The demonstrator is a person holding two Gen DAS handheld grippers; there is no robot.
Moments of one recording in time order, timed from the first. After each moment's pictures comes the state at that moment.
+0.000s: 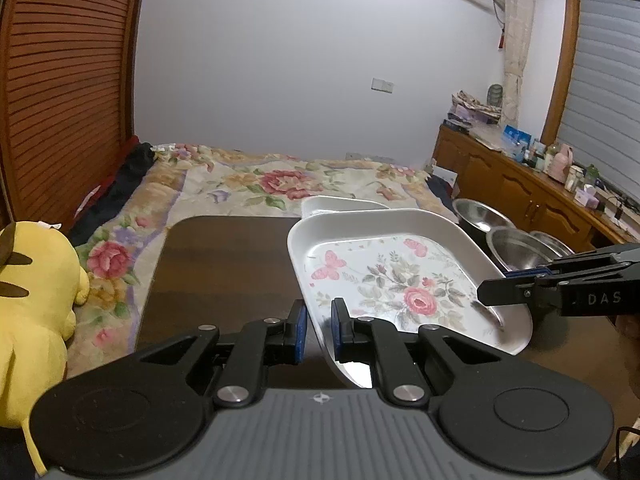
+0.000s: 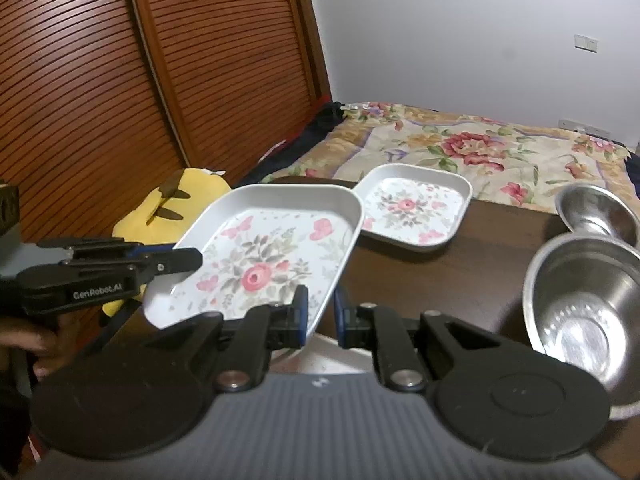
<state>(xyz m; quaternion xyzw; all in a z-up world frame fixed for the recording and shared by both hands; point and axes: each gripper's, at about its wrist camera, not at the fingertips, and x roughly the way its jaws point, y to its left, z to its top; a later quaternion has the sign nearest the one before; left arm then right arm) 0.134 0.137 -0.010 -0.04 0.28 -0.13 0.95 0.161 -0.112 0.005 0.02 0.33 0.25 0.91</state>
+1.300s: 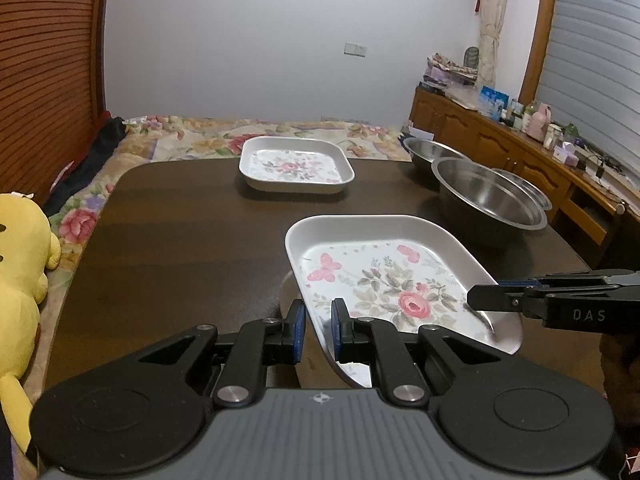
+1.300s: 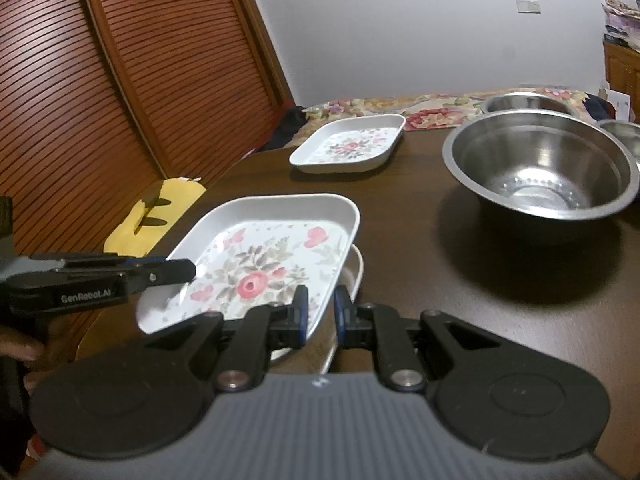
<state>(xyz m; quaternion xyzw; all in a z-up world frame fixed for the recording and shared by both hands) 0.096 0.088 -0.041 -0.02 0.33 -0.16 0.93 0.098 -0.170 -0.051 0.10 0.32 0.22 0.92</state>
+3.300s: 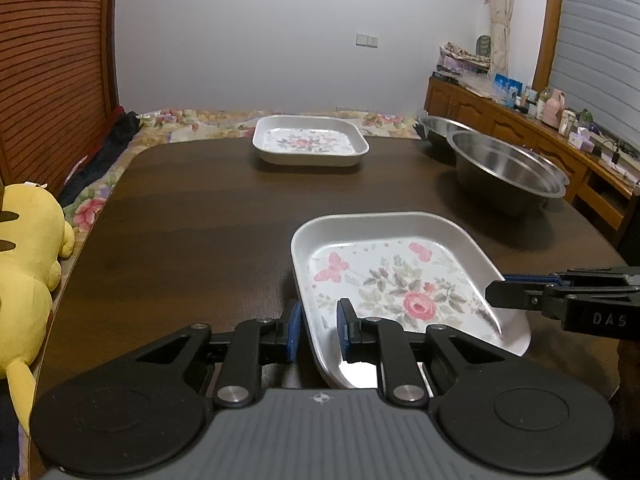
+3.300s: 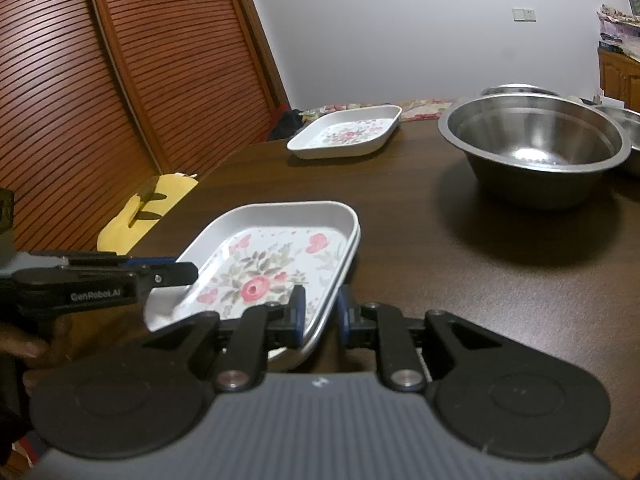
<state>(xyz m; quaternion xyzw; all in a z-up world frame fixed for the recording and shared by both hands) 0.084 0.086 -0.065 0.00 0.33 -0.14 0.93 0.085 -0.160 -0.068 0.09 0.31 0.21 0.92</state>
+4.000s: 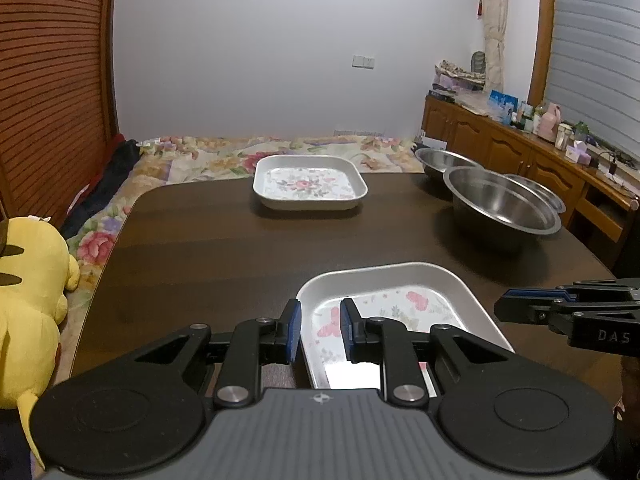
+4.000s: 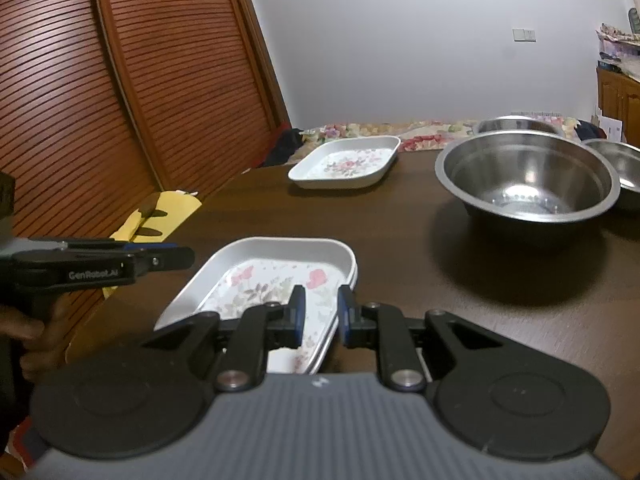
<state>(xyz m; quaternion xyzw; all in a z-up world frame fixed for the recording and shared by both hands) 0.093 0.087 -0.038 0.01 0.30 -0.14 0.94 0.086 -0.164 -0.049 0.08 0.29 0.21 0.93</state>
